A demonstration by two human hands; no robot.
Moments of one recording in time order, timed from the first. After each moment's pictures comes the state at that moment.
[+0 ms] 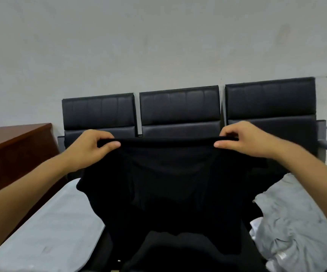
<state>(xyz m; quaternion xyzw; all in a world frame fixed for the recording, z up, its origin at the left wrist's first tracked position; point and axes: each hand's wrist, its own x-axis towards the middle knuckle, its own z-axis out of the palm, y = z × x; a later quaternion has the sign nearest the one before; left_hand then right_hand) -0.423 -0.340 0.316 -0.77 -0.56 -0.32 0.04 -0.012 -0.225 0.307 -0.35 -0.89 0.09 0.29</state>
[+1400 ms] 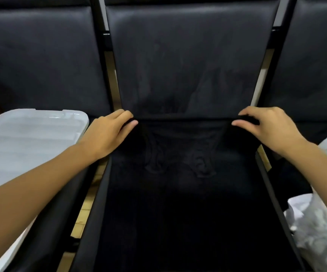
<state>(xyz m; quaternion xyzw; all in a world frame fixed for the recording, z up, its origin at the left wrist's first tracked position) -0.435 -0.092 0.015 -0.78 -0.58 -0.23 0.11 -0.036 0.007 0.026 -0.46 -0.85 0.02 0.25</state>
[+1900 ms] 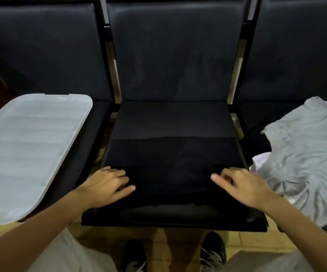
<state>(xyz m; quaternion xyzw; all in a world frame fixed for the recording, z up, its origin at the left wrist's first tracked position) -0.399 -0.282 -0.057 -0.85 -0.53 0.03 -0.01 0.000 -0.204 -0.035 -0.56 -0.81 0.19 -0.01</state>
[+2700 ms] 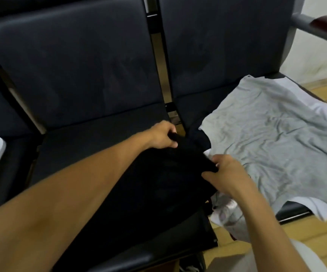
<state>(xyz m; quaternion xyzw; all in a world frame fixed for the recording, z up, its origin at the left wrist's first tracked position) -0.087 -0.014 -0.031 -0.75 -0.58 0.02 -0.32 0.098 -0.162 -0.024 -0.75 -0.53 0.37 0.15</state>
